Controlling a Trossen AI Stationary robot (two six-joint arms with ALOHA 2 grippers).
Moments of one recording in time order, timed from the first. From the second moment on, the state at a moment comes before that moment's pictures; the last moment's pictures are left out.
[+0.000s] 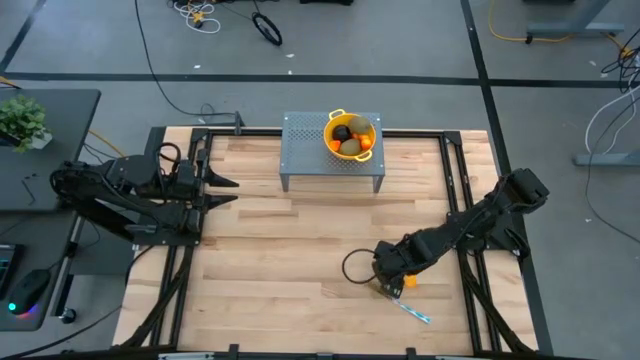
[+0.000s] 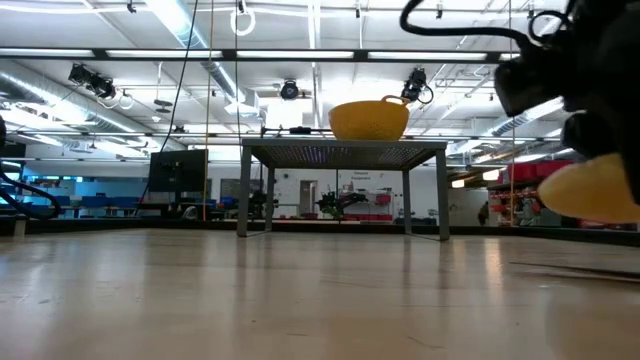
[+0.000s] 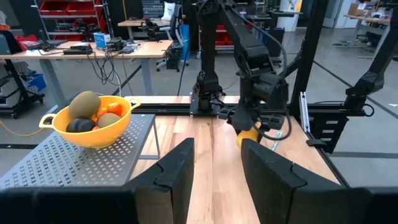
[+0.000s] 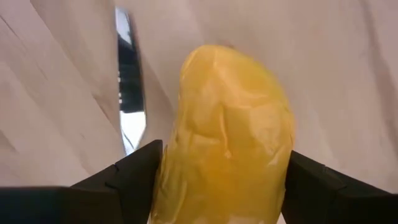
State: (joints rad) left arm -0.22 0.56 0.89 -0.46 -0.28 -0.04; right arm 0.48 1.60 0.98 -0.82 -0.04 0.98
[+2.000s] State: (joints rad) left arm -0.22 0.56 0.89 -0.40 -0.38 -0.07; right arm -0.06 1.52 1.41 -0.88 0.20 0.49
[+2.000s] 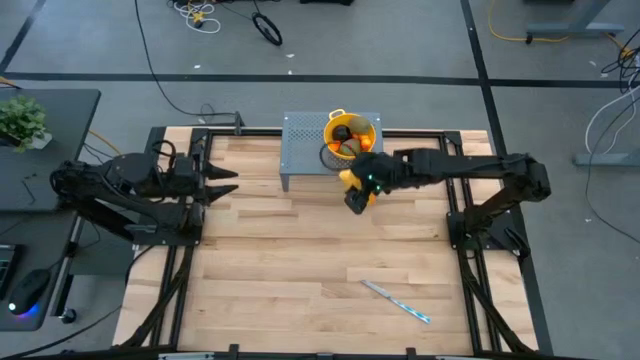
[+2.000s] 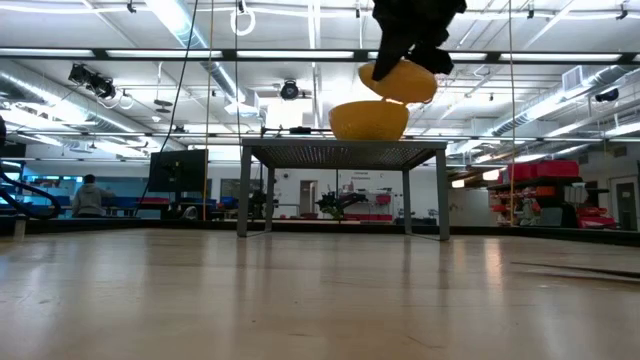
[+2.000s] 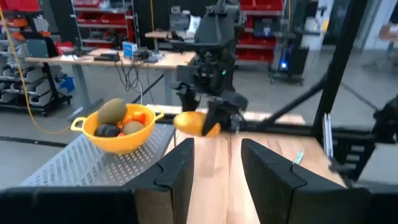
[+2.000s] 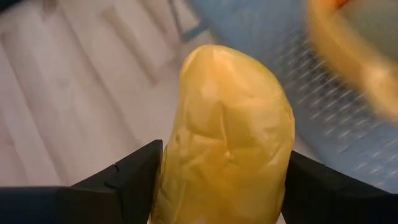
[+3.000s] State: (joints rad) left arm -0.22 0.56 0.89 -0.37 -0.43 0.00; right arm -0.37 1.52 1.59 -0.74 0.23 0.29
